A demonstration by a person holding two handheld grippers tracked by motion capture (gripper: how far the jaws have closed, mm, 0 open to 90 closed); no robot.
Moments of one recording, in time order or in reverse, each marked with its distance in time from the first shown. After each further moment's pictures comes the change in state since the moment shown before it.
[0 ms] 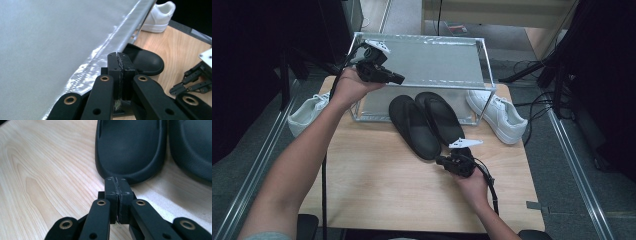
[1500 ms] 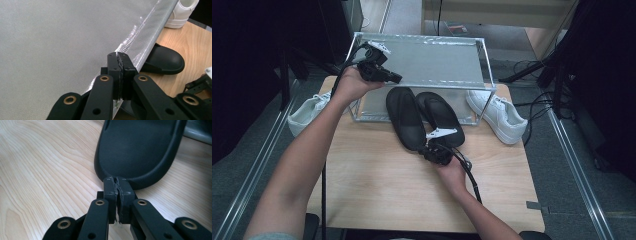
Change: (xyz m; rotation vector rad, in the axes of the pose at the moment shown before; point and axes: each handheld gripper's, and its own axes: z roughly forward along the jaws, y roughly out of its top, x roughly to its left) left arm 0.020 -0.008 0.013 0.018 0.043 -0.007; right arm 0.017 0.040 0.060 -0.004 -0.008 -0.058
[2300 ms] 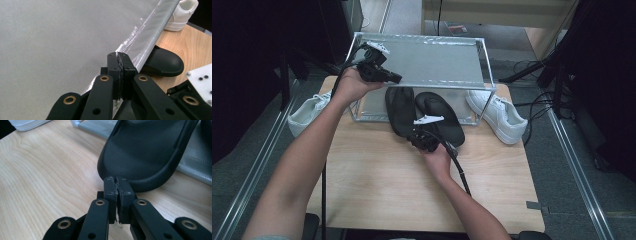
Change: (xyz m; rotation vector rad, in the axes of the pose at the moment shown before) left arm 0.000 -0.002 0.000 -0.020 -0.001 -0.017; right arm 0.004 0.042 0.033 -0.051 -0.023 0.028
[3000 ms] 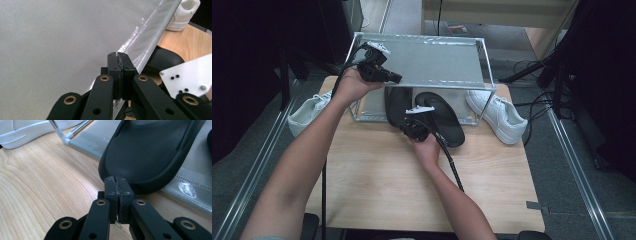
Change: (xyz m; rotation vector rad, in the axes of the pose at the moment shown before) left arm 0.000 0.000 0.001 -0.003 0.002 -0.003; right arm -0.005 0.026 0.035 -0.026 -0.020 0.043
